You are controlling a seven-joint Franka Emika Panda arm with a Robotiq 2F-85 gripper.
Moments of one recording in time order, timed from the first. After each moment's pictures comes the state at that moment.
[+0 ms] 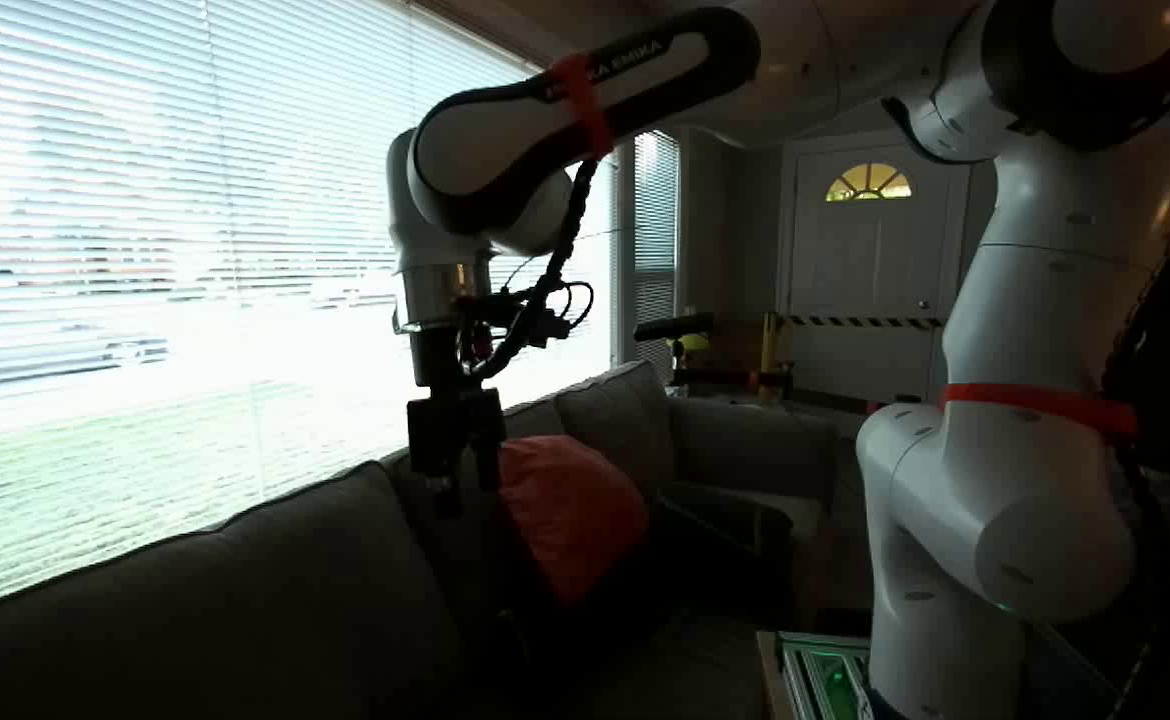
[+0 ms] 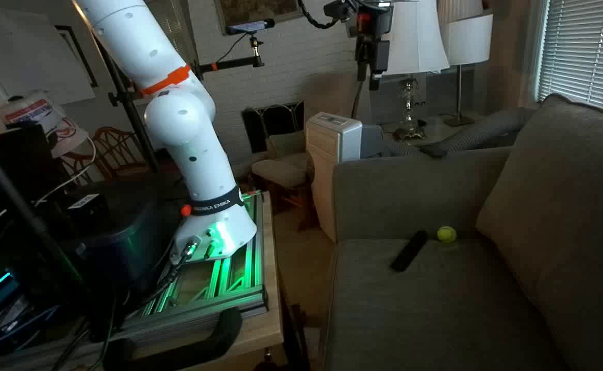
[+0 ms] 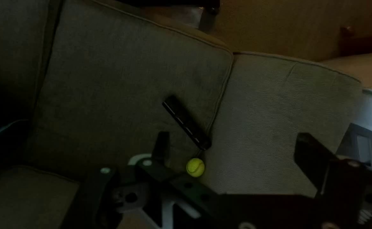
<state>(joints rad) 0.02 -0.29 -0.06 -2.26 0.14 1.82 -0.06</state>
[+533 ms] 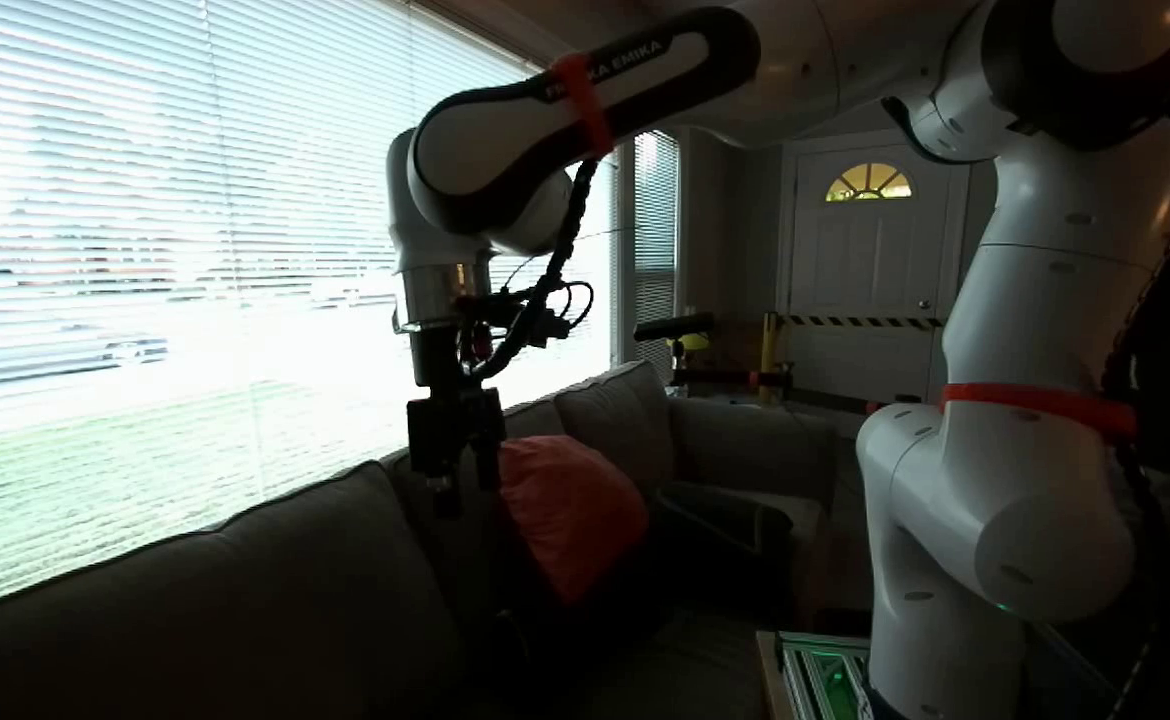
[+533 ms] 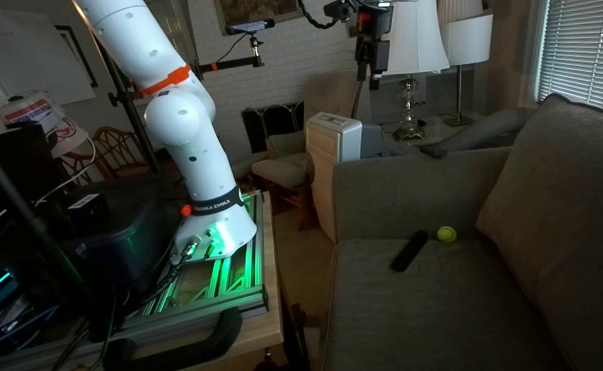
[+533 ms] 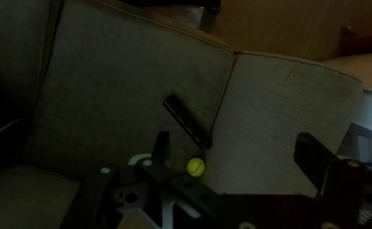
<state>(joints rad) 0.02 -0.29 -0.06 -2.26 0.14 1.82 -0.06</state>
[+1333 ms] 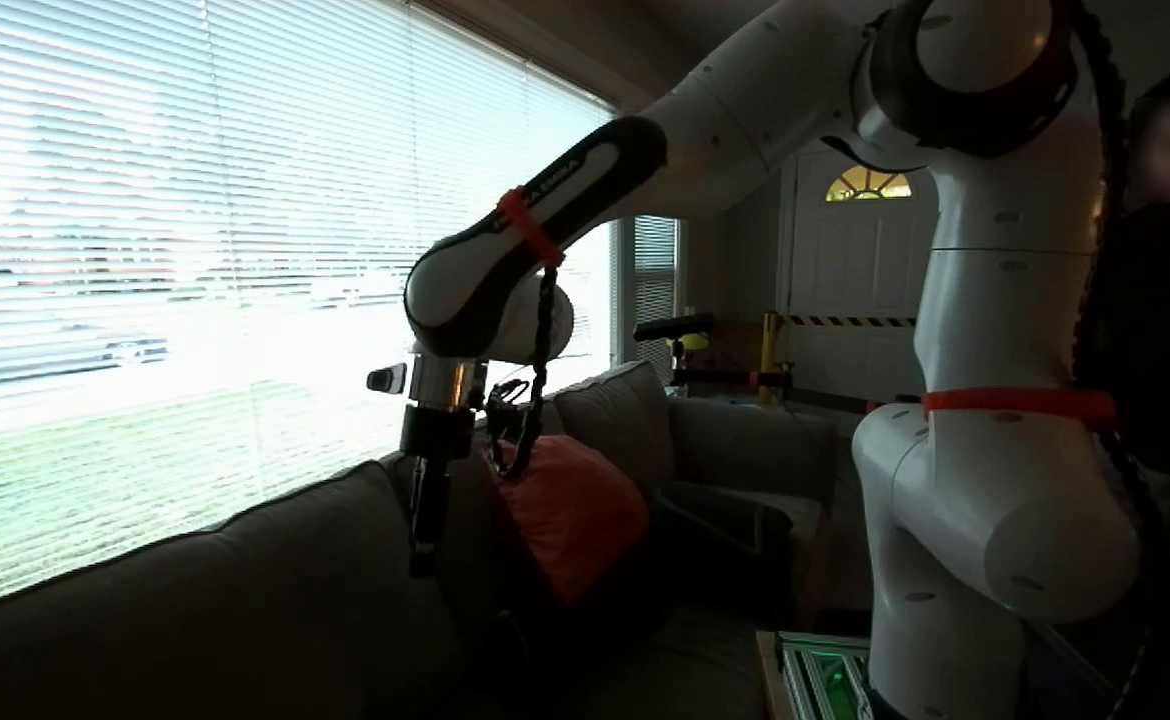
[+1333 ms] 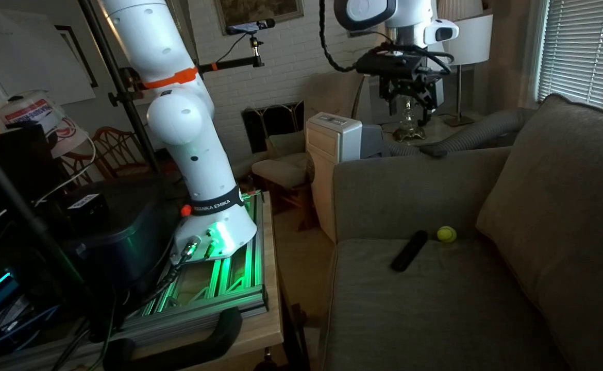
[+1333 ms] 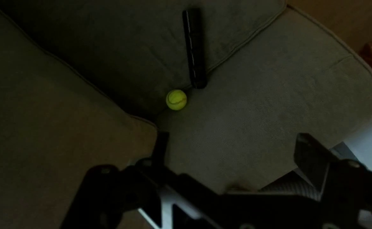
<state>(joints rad) 0.07 -0.10 -0.20 -2.37 0.32 2.33 -0.86</state>
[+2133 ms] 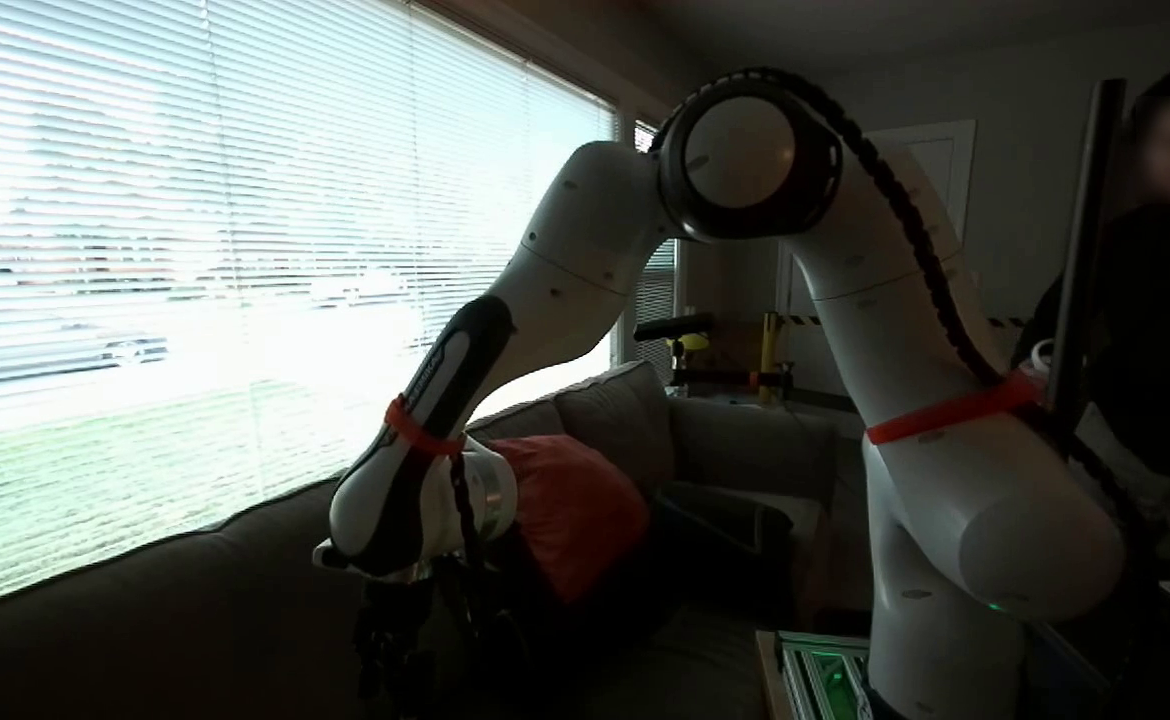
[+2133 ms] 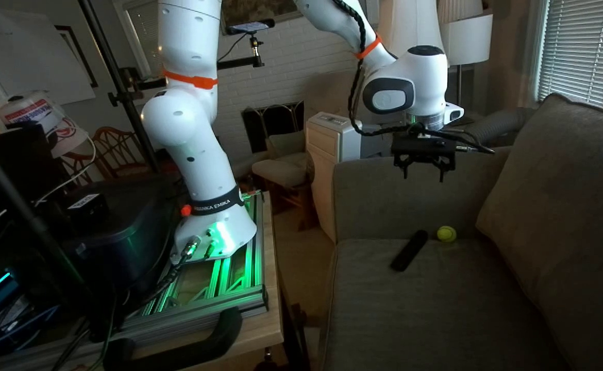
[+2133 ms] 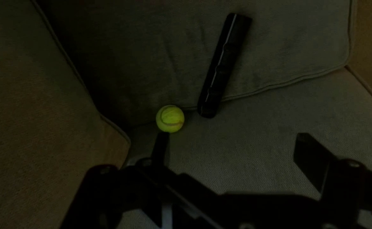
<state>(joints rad) -0.05 0.39 0.02 -2.26 0.47 2.70 -1.38</state>
